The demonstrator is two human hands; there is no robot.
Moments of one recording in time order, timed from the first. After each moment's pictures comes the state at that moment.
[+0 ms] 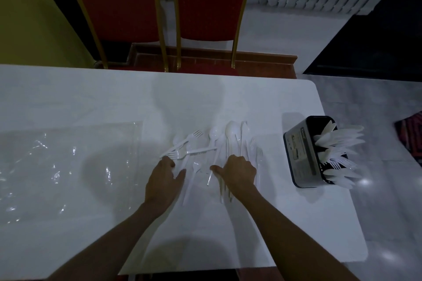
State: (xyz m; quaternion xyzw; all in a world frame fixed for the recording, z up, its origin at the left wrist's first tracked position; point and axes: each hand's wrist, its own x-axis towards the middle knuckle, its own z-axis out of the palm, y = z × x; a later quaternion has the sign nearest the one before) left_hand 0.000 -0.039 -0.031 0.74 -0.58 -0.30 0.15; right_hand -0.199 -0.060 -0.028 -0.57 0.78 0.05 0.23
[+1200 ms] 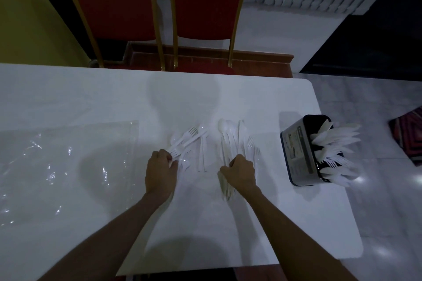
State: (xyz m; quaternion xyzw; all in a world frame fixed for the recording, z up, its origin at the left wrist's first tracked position) left_hand -0.003 -0.059 -0.039 0.76 -0.56 -0.28 0.19; right_hand -0.213 -0.054 -0.040 -0.45 0.80 -0.09 0.37
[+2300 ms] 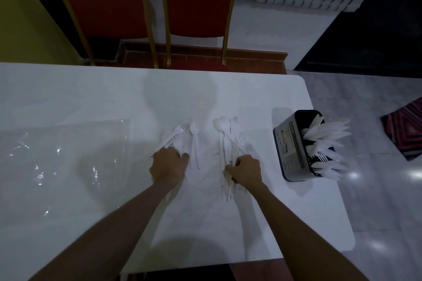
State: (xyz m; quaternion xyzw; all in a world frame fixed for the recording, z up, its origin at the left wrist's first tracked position) left_hand -0.048 -0.079 -0.033 0.81 -0.51 -0.28 0.08; right_hand -0.249 -0.046 -0.029 -0.47 0.79 -0.10 0.37
